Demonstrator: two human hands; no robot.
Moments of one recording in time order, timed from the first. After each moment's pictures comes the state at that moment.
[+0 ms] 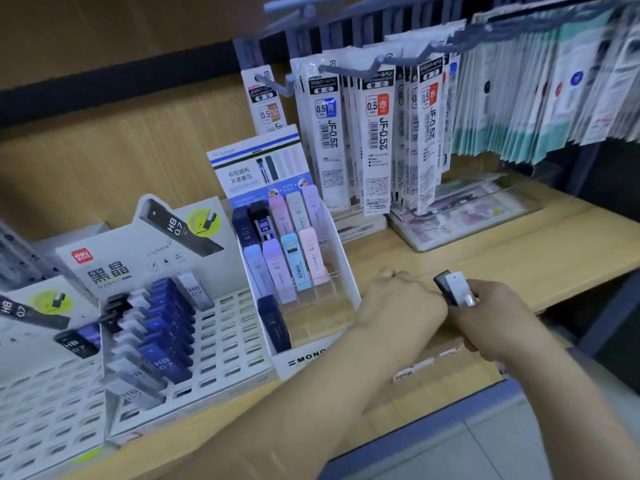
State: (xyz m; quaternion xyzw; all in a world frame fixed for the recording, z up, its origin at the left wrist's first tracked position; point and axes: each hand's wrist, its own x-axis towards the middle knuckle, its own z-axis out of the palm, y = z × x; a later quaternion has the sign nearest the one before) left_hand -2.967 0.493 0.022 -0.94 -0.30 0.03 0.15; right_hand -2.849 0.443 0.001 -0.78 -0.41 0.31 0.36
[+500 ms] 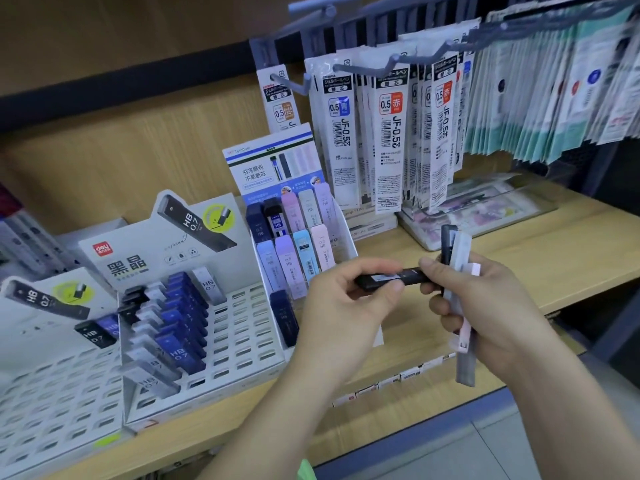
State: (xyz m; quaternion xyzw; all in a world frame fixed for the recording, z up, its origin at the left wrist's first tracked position) left_hand -3.033 0.470 0.040 -0.64 -0.41 -0.44 -0.48; right_hand -2.883 0.447 0.026 -0.55 -0.28 0.49 0.62
